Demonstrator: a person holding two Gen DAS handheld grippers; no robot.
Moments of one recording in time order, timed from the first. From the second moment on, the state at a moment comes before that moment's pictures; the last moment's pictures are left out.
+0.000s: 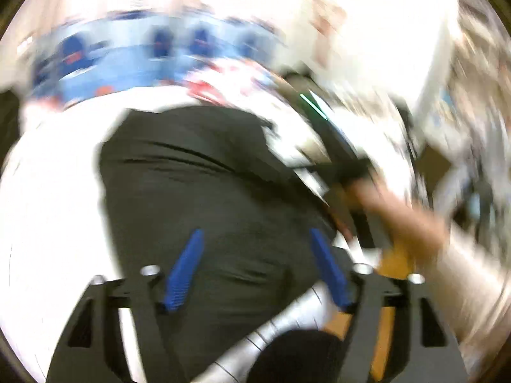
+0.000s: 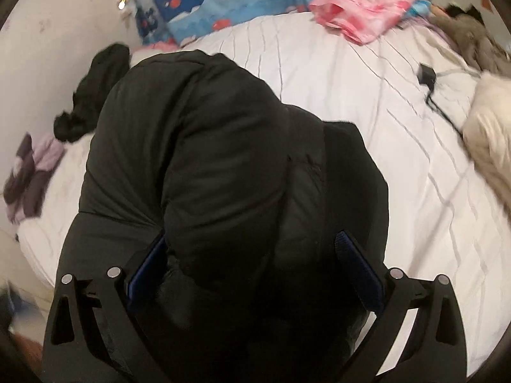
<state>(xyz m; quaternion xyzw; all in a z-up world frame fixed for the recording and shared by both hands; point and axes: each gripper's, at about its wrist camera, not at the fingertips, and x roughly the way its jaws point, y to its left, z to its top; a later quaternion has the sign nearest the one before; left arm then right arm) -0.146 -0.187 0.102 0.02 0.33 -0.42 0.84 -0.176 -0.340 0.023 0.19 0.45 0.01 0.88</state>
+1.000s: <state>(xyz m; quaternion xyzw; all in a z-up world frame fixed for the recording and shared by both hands) -0.038 -0.129 0.010 -0.16 0.48 -0.31 0.80 -0.174 -0.386 -0.040 0.26 0.42 -0.07 0.87</state>
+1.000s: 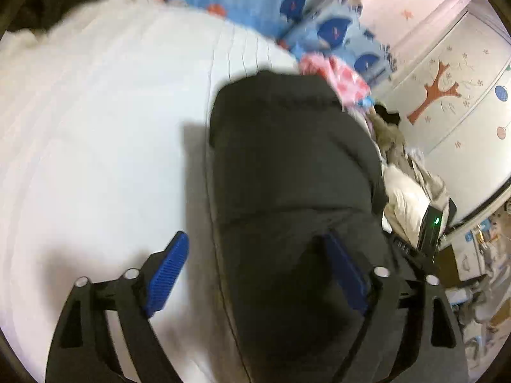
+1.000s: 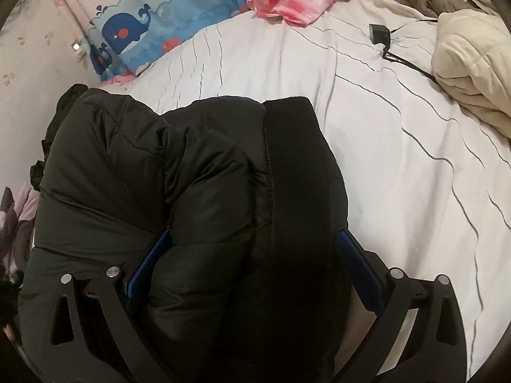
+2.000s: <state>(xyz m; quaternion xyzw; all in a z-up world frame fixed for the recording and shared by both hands) -0.050 -0.070 0.055 0.12 0.39 -0.27 0.87 -0.143 -0.224 0.080 0.17 0.35 0.06 0.92</state>
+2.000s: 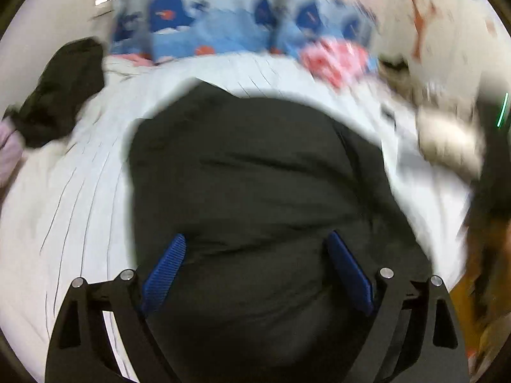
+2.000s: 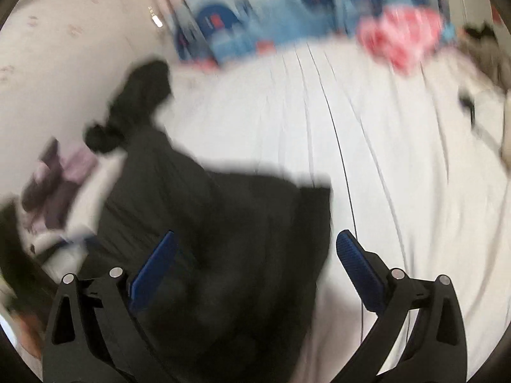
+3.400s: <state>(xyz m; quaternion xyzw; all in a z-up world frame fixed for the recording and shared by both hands) -0.134 -0.064 0.060 0.15 0.31 -0.22 0.91 -0.200 -0.194 0.028 0.09 0.42 0.06 0.90</state>
